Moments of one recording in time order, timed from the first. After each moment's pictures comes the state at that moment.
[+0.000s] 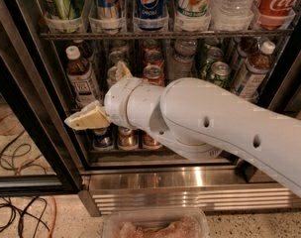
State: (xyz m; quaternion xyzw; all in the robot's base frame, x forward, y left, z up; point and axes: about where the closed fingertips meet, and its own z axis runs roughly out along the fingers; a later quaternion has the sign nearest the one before) arm 0.512 0.114 0.912 -0.43 0.68 0.16 0.57
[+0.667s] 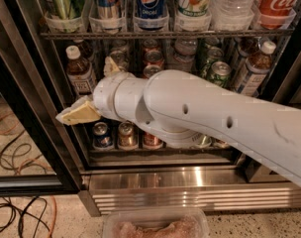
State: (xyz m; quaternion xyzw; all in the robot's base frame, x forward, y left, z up) arm 0.534 0.137 0.909 -0.45 0.66 0.16 0.58
